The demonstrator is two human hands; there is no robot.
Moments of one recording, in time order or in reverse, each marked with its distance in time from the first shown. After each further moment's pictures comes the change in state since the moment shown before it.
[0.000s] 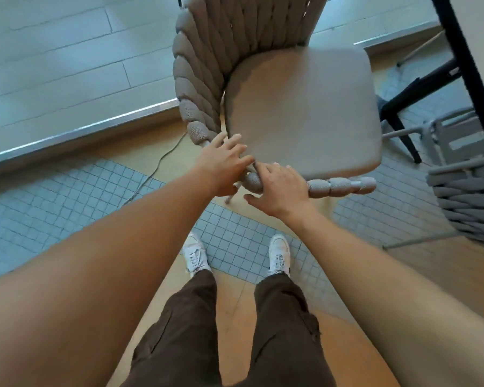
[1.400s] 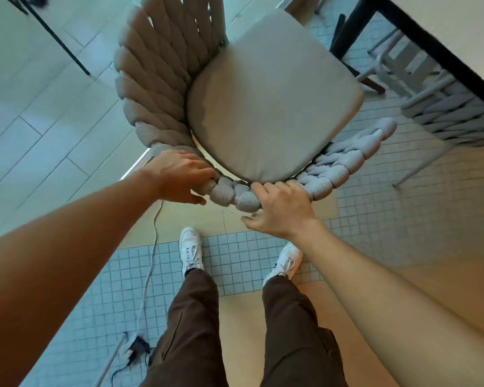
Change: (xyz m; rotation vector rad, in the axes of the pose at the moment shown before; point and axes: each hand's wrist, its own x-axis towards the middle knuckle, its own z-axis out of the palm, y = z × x) left_hand 0.111 -0.137 -0.032 0.071 0.022 0.655; right_hand 0.030 -0.002 -0.010 0.053 0.124 0.344
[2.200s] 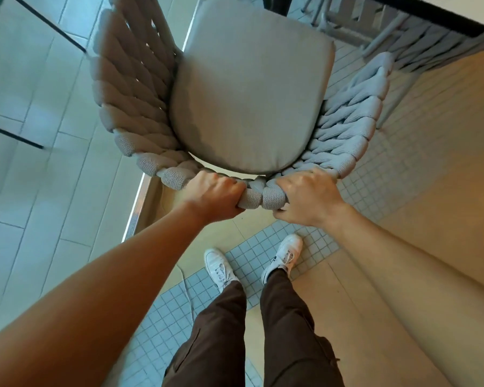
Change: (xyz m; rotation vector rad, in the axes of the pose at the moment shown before) left_hand 0.057 -0.013 0.004 0.159 0.202 0.125; right_hand 0.029 -0.003 -0.008 0.020 -0.010 0.361
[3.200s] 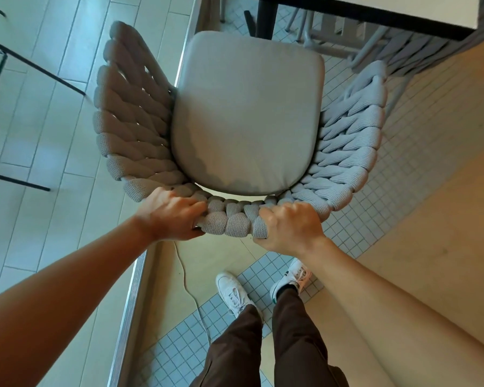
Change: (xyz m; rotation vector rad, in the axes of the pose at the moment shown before) left_hand -0.017 -0.097 0.001 0.013 -0.022 0.207; right_hand 0.014 -0.041 0.019 0.113 0.207 0.041
